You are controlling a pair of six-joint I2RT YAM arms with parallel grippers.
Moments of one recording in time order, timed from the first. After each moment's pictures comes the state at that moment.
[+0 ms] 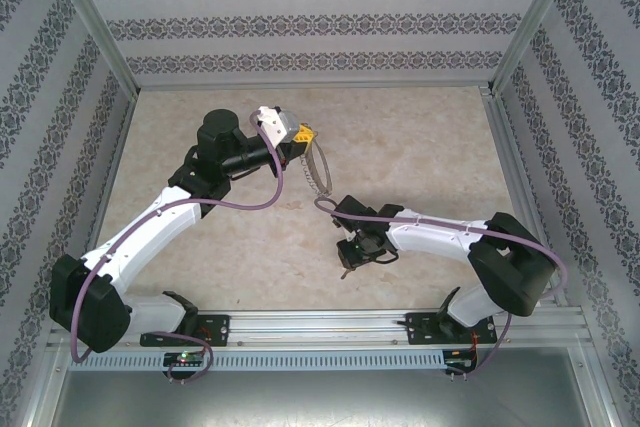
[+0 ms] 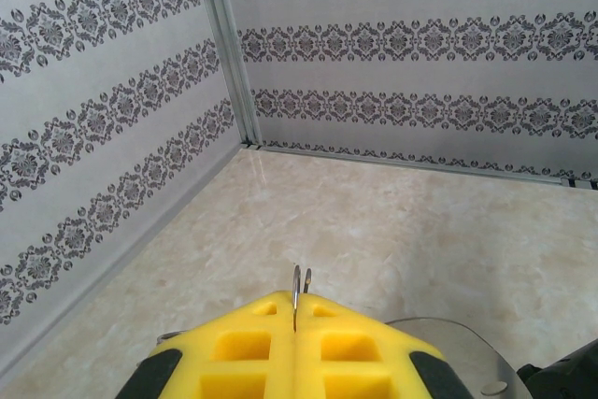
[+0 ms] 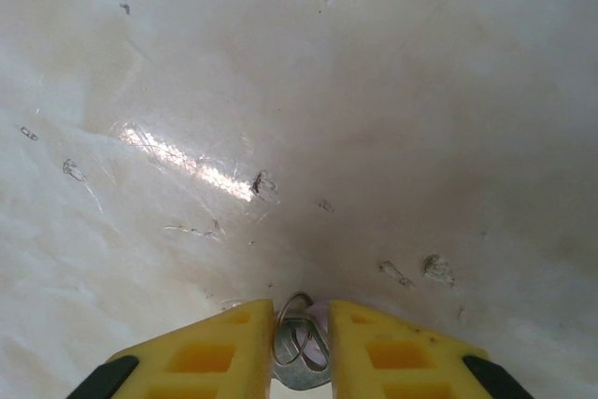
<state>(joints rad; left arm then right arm) -0.47 1.28 1.06 0.08 0.57 0.26 0.86 1.50 0.77 -0.61 -0.12 0.47</state>
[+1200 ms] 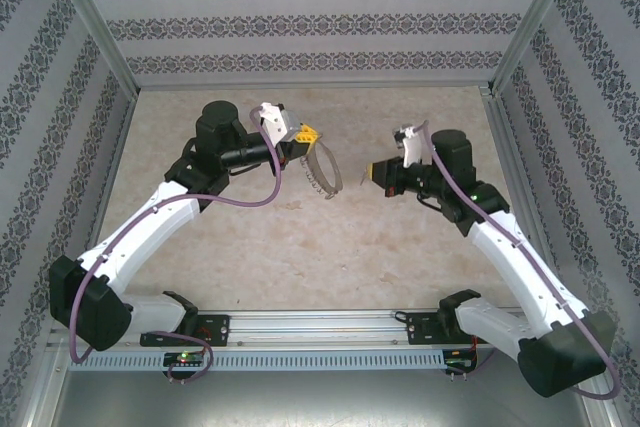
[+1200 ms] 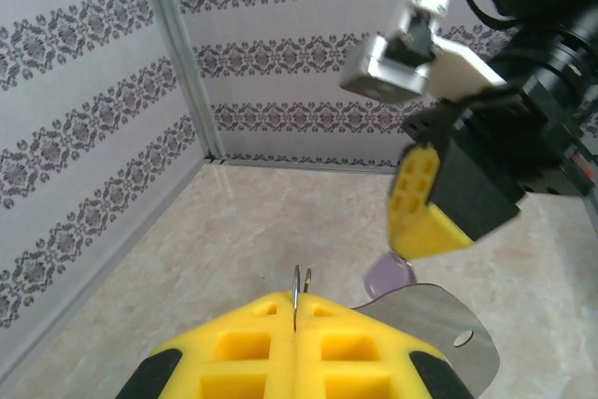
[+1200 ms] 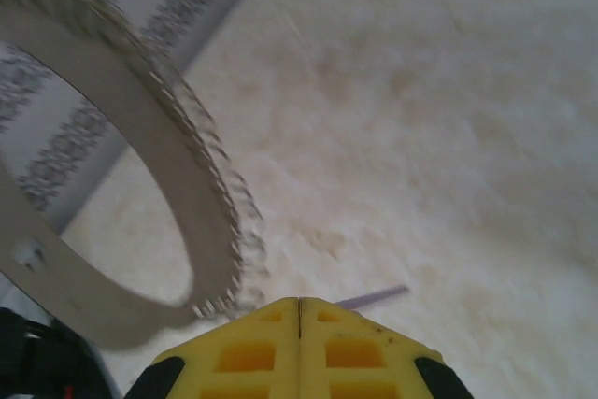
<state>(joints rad) -0.47 1.29 1.15 -0.02 0.69 0.30 0.32 1.05 0.94 -0.39 -0.60 0.28</state>
